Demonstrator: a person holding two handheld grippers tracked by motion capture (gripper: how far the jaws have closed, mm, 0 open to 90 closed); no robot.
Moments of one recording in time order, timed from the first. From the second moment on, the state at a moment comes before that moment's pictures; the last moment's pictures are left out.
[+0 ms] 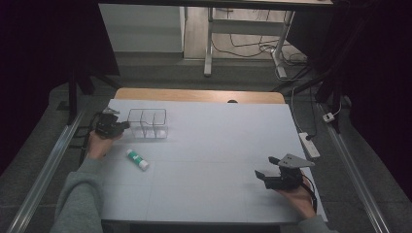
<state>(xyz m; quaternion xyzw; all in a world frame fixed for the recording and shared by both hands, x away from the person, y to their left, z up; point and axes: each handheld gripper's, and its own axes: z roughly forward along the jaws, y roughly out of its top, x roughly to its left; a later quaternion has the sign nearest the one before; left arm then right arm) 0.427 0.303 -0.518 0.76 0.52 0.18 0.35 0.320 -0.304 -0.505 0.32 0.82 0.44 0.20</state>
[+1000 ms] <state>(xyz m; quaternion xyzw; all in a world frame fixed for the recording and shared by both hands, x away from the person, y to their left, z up) 0.431 0.296 -0.521 0.76 0.52 0.17 0.35 0.321 -0.302 -0.507 0.32 0.82 0.43 0.20</state>
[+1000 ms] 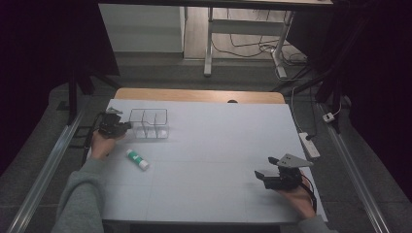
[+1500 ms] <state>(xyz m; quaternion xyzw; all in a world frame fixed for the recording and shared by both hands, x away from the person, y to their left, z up) 0.431 0.281 -0.517 0.78 0.50 0.17 0.35 0.321 -0.303 -0.507 0.32 0.82 0.43 0.20</state>
